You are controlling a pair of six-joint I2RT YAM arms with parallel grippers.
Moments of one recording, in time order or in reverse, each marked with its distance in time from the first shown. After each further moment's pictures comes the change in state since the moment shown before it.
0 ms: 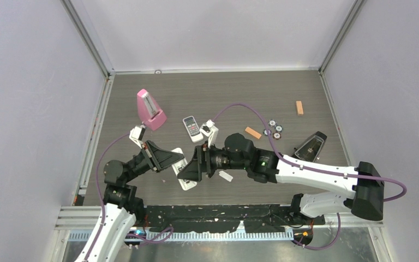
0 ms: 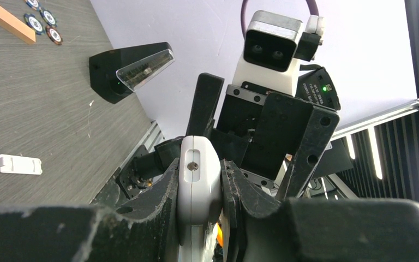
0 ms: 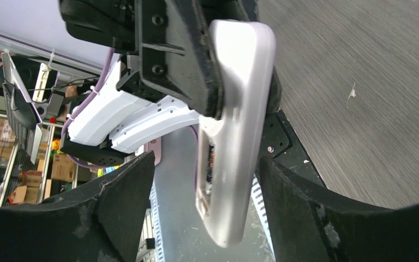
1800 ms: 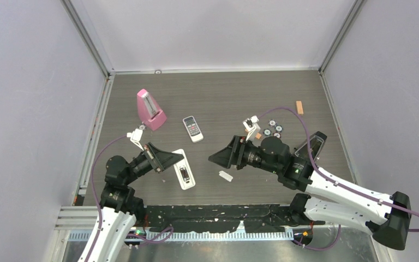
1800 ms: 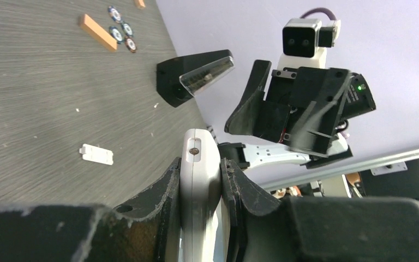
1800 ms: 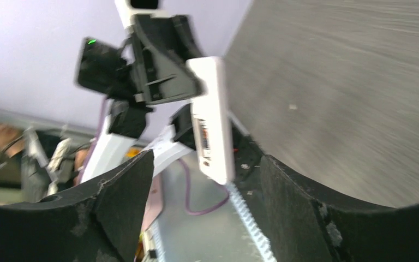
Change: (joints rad) left arm -0.001 -0.061 0.058 -0.360 -0.090 0.293; right arm -0.174 -0.354 -0.241 -0.043 0.104 0.113
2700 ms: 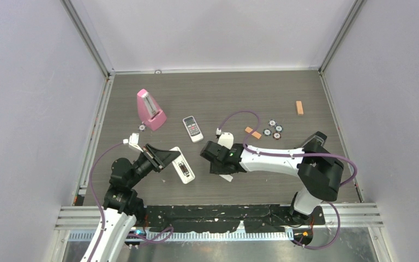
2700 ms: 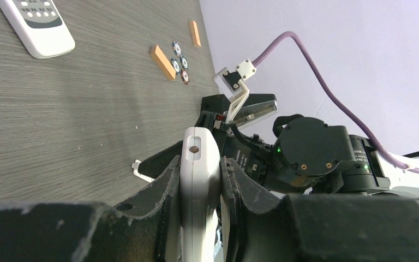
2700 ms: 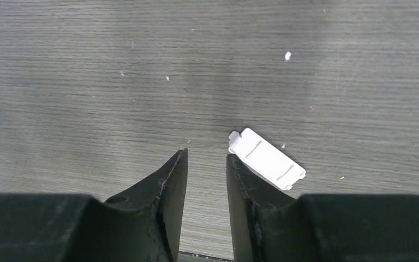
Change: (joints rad) left arm 0.000 -0.040 -0.101 -0.053 -0.232 0.021; right arm 0.098 0.747 0.352 -0.602 0.497 0.098
